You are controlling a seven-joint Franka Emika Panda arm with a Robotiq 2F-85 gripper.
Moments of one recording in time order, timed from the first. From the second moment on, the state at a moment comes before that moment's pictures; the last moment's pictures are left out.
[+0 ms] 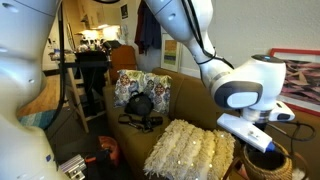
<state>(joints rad) -0.40 0.57 -0.02 -1.94 0.24 2.67 -0.60</state>
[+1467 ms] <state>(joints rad) -0.56 0.95 0.03 -1.74 0.24 2.55 -0.60</state>
